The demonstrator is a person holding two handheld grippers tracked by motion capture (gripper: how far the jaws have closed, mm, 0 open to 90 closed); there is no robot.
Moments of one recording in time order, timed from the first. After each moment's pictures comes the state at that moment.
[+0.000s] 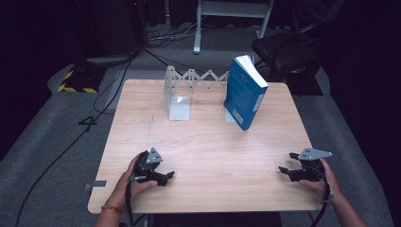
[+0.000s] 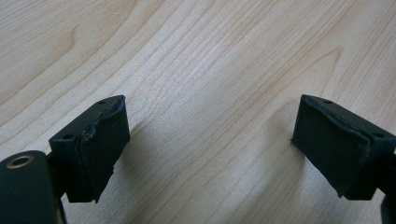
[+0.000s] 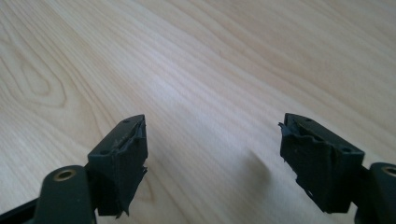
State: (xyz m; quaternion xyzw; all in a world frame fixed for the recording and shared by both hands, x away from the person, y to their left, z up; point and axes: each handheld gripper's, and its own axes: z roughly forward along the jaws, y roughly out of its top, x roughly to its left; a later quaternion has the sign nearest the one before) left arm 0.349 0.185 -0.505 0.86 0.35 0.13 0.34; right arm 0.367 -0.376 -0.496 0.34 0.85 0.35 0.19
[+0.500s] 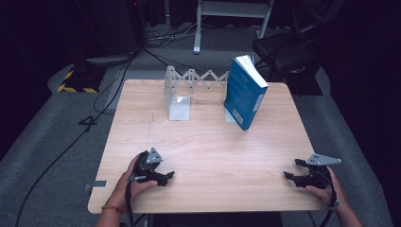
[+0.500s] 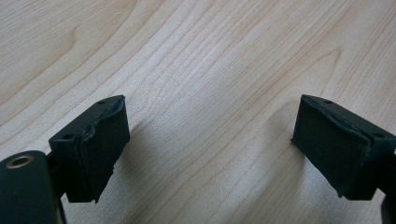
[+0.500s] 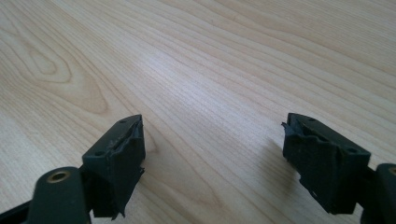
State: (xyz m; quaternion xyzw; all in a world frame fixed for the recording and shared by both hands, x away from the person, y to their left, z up) left arm 0.349 0.185 -0.505 0.86 0.35 0.13 0.34; right arm 0.352 -0.395 -0.504 0.38 0.83 0.37 0.17
